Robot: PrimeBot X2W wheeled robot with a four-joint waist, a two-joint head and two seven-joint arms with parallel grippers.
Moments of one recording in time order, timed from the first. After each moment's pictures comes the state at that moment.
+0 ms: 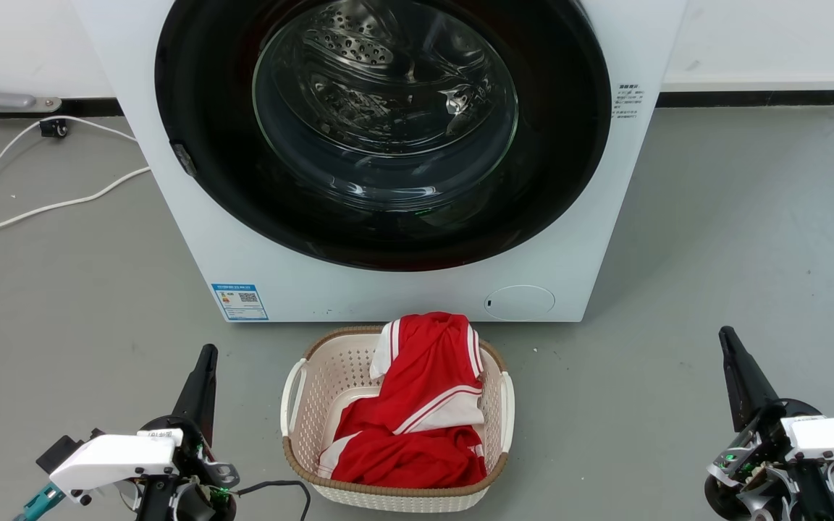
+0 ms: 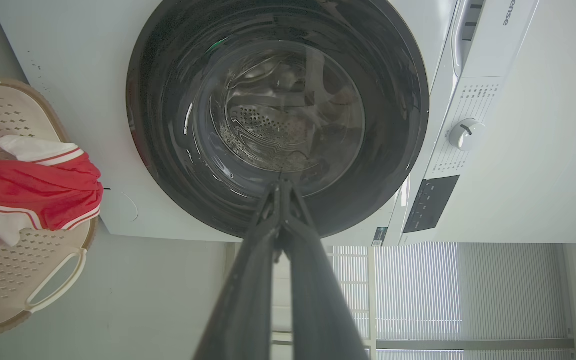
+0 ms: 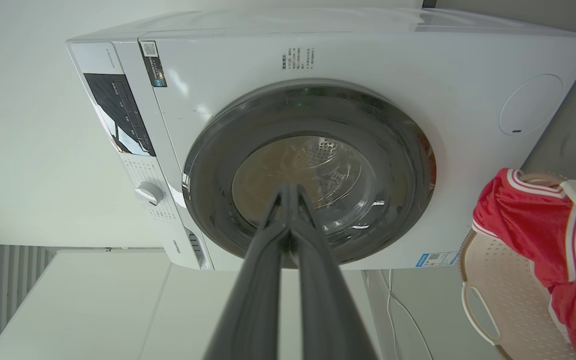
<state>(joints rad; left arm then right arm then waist) -0.10 0.05 0.11 0.25 -1.61 -0.13 0.11 -0.10 -0.05 -0.12 0.25 1.61 0.13 0.11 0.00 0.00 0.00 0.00</state>
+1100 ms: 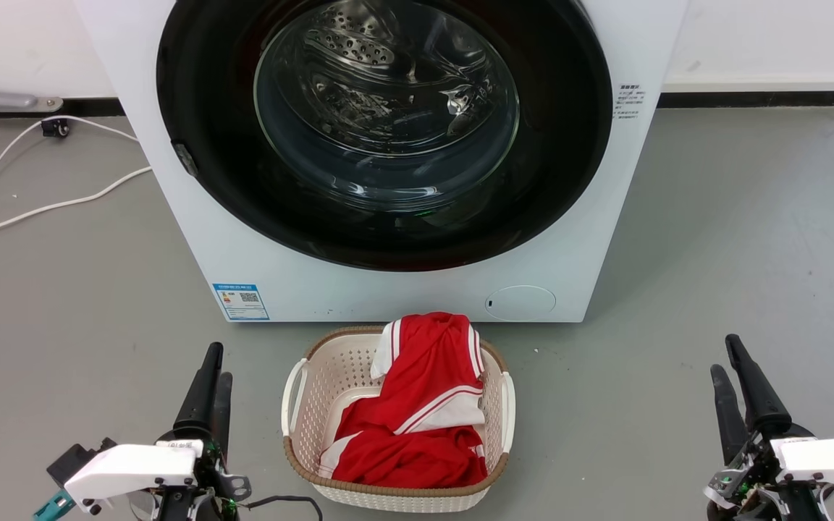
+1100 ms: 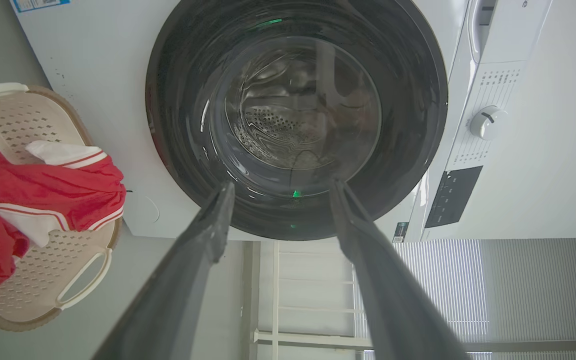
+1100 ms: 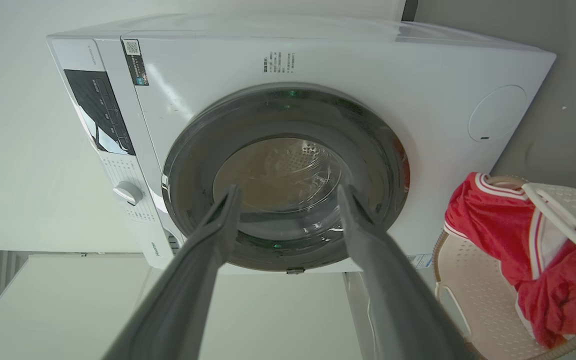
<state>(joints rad) -0.08 0.05 0.07 0.24 -1.56 -0.13 0.06 -0.05 -0.05 -0.09 0.23 1.57 0.13 0.06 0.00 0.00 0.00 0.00</state>
